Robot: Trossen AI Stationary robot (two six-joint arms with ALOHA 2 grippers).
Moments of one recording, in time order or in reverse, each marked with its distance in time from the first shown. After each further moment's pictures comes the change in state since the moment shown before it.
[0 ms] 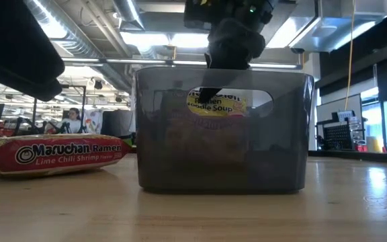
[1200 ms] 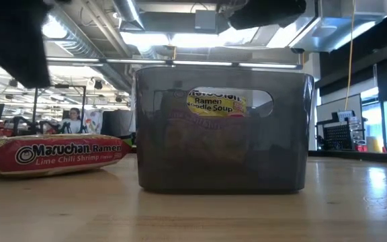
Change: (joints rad) left arm 0.151 -0.480 -0.455 -0.266 0.320 -0.214; right arm 0.375 -0.219 -0.324 0.495 0.059 0.226
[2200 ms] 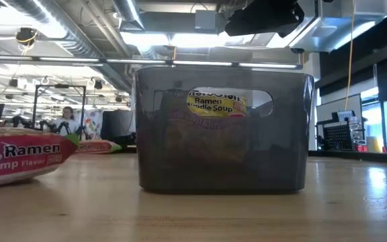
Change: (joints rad) left arm -0.155 -0.116 -0.238 0.676 0.110 0.213; right arm -0.002 0.001 -0.068 0.137 0.041 0.028
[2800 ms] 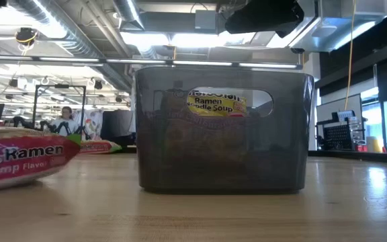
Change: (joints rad) left arm 0.002 0.118 0.031 -0.077 0.022 0.125; right arm 0.001 0.000 0.000 0.010 -0.036 0.003
